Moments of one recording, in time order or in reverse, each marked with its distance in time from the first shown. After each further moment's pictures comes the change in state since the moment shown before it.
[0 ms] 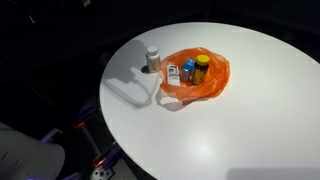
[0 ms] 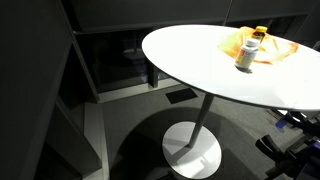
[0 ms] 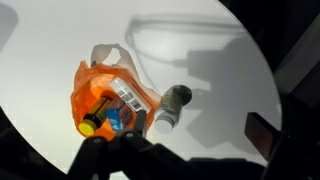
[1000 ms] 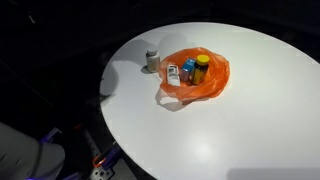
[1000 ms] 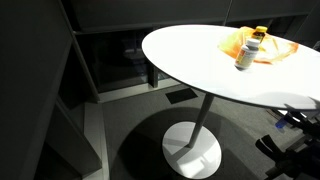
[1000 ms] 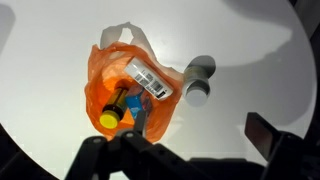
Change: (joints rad) arm -0.094 0.348 -0.161 0.260 -0.017 0.039 -0.029
